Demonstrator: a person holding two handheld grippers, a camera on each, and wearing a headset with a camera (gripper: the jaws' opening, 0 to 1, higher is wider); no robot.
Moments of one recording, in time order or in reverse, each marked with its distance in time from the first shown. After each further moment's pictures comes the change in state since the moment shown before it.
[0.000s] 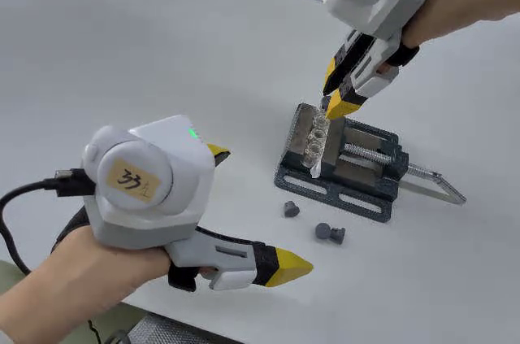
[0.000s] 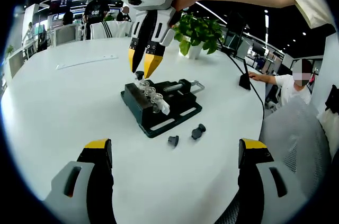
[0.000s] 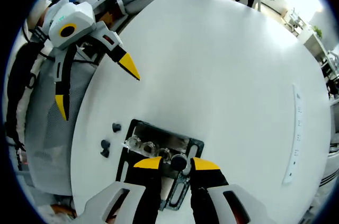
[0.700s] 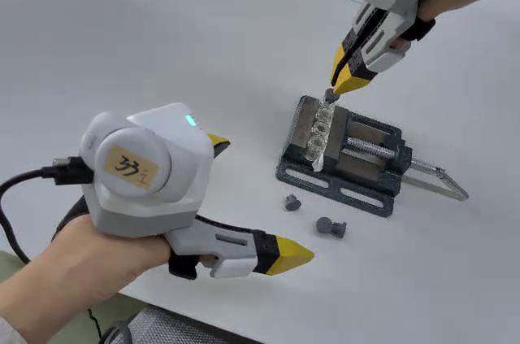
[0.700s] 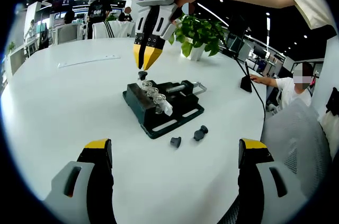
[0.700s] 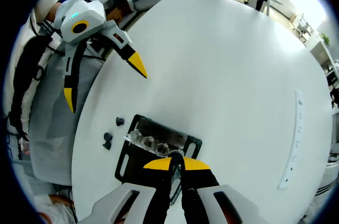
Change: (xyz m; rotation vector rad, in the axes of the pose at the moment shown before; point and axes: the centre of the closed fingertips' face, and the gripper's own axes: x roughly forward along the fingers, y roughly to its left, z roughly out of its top) left arm 0.001 0.004 -0.001 -0.017 -0.011 0.003; right arm -0.008 -0.001 -0.001 -0.055 0.019 0.039
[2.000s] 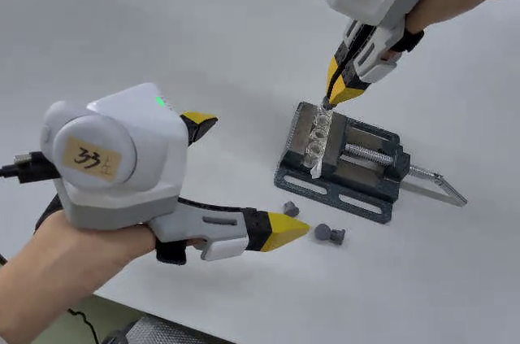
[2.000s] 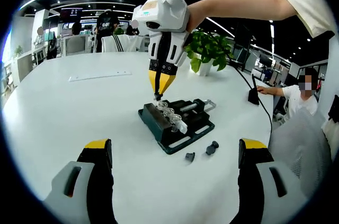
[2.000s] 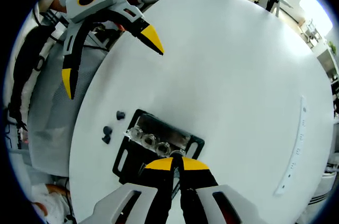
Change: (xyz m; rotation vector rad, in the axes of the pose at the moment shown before) left arm -0.013 0.023 0.031 0.009 -0.113 0.068; right arm 0.006 0.000 -0.002 -0.063 0.057 0.012
